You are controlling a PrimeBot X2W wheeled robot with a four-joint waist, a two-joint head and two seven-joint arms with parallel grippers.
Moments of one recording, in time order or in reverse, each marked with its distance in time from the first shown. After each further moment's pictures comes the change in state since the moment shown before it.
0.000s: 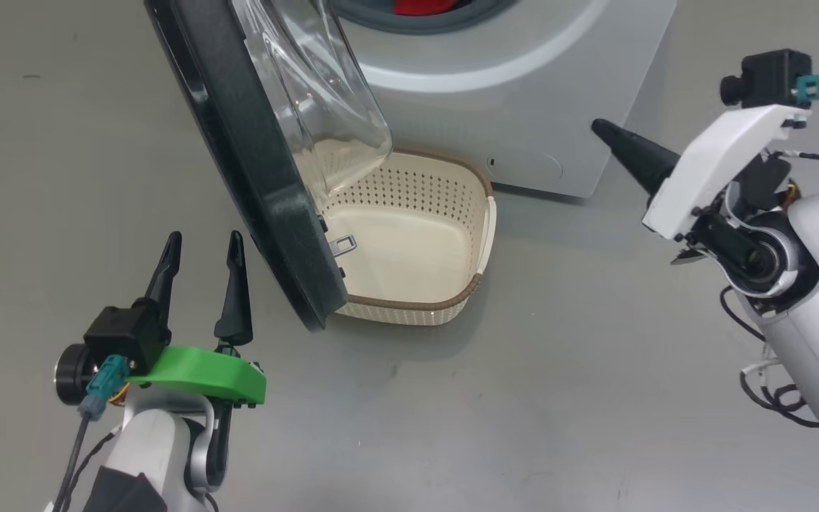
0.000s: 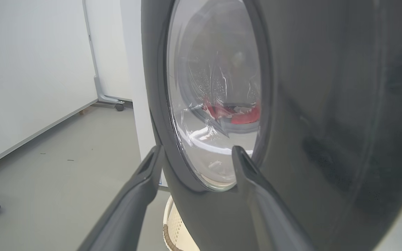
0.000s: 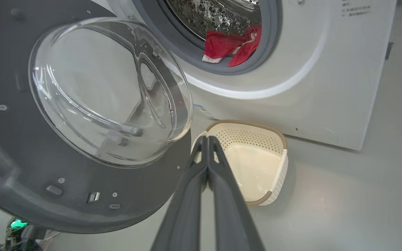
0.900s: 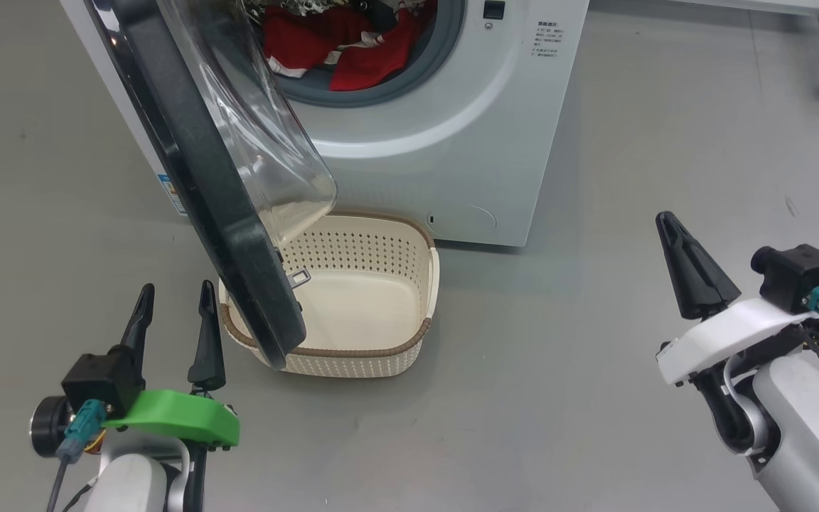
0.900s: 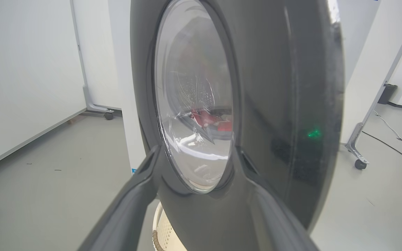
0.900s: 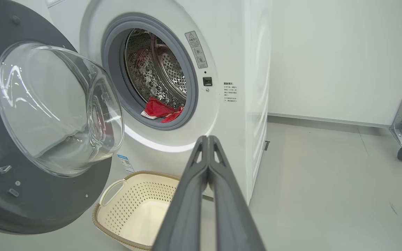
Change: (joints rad) left arm 0.106 0.002 0.092 0.005 0.037 -0.032 0.000; right arm 0.330 -0.035 0.003 0.005 -0.414 -0.128 -0.621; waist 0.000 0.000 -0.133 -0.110
